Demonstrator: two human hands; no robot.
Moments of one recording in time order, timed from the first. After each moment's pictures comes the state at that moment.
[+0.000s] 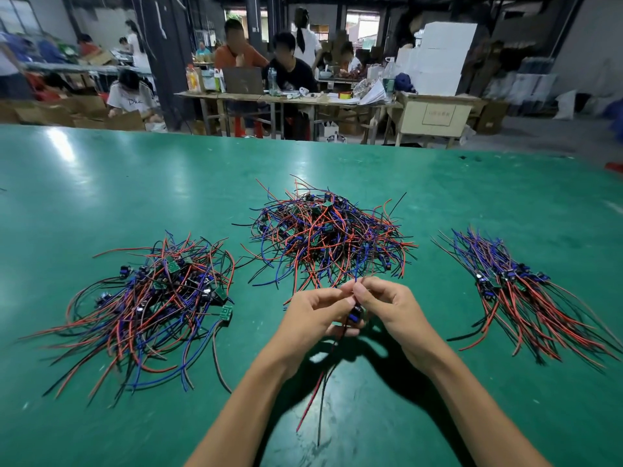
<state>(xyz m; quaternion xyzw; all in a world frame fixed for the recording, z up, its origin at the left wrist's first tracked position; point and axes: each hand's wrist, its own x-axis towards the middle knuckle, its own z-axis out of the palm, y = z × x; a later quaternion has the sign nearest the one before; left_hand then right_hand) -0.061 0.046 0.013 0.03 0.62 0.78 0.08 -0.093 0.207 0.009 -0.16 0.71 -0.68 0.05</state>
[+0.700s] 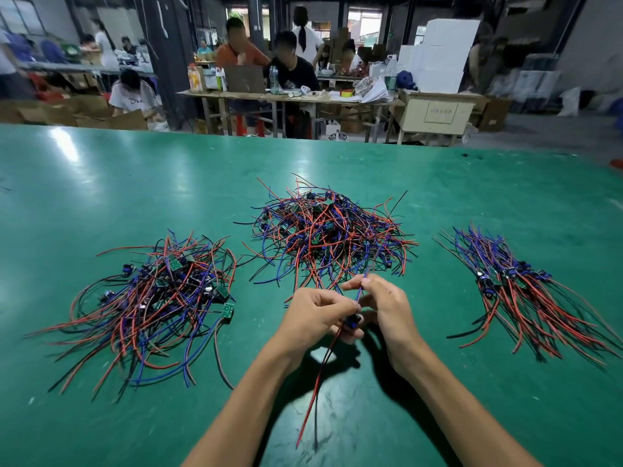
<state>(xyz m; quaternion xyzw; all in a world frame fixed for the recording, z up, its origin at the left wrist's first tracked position) -0.055 0.049 0.025 0.01 0.67 0.74 0.09 -0.085 0.183 0.008 -0.01 0.66 -0.75 0.02</state>
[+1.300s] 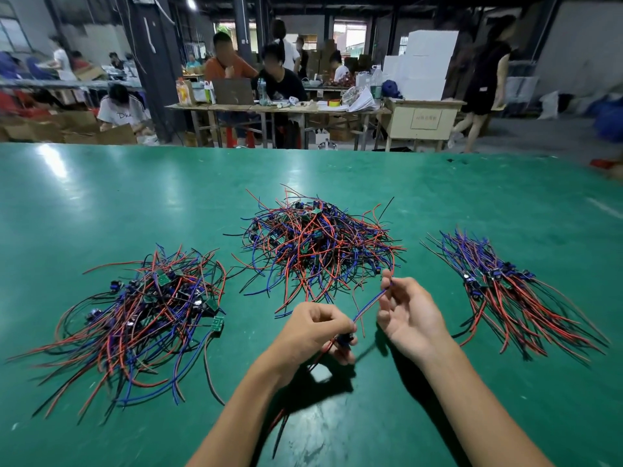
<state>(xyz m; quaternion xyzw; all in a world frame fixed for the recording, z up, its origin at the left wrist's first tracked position) -0.050 0.047 0.026 0.04 0.69 0.70 0.17 -0.103 0.226 0.017 0.18 0.41 -0.89 0.11</state>
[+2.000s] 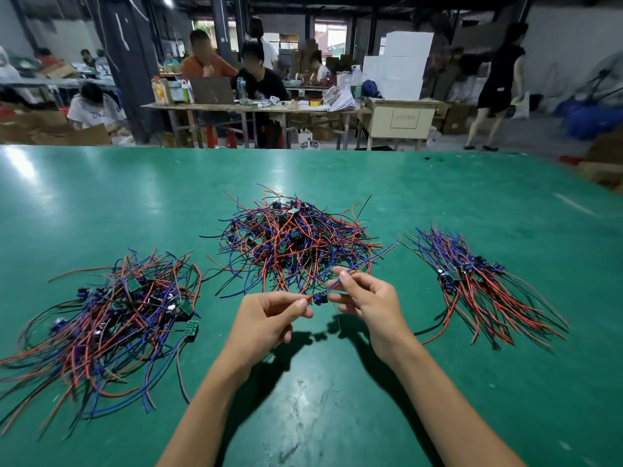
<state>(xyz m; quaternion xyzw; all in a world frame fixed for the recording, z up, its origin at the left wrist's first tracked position) -0.063 0.029 0.013 0.00 0.72 0.69 0.01 -0.095 0.212 0.018 0.02 0.64 -0.77 0.01</state>
